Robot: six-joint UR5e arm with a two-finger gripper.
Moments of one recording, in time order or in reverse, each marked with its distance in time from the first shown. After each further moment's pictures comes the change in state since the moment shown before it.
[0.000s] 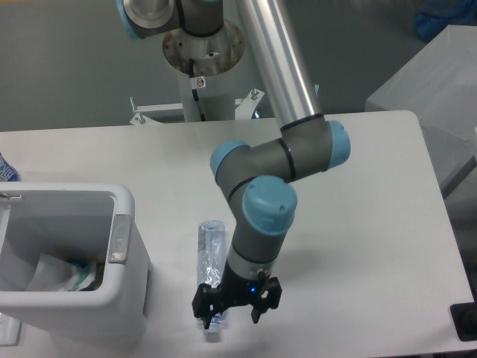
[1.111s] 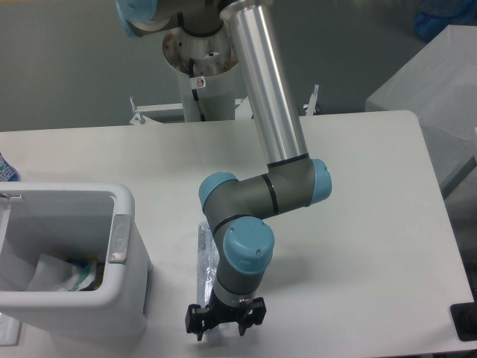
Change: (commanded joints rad) arm -0.037 -0.086 0.029 0.005 0.080 -0.002
